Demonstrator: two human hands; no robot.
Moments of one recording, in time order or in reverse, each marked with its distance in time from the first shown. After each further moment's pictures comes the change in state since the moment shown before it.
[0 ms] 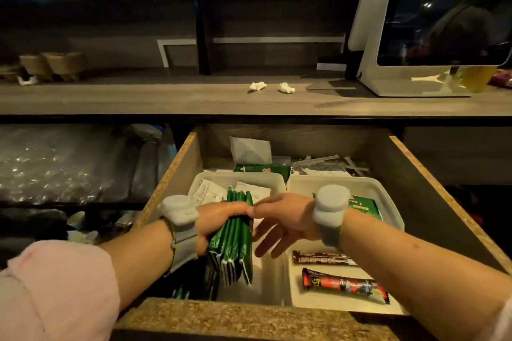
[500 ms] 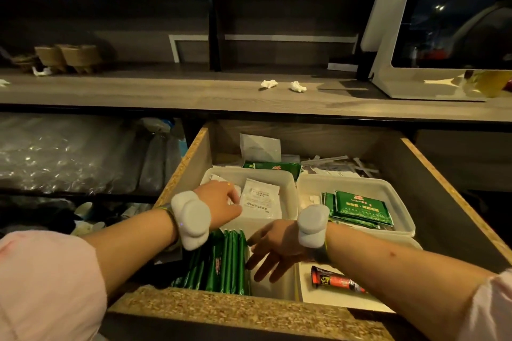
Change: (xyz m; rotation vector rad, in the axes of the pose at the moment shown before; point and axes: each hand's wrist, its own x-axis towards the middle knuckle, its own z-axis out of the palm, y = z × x) left_hand -0.010 0.012 -0.023 0.965 0.440 0.220; right_hand 0.022 0.024 0.028 -0.149 -0.118 0.166
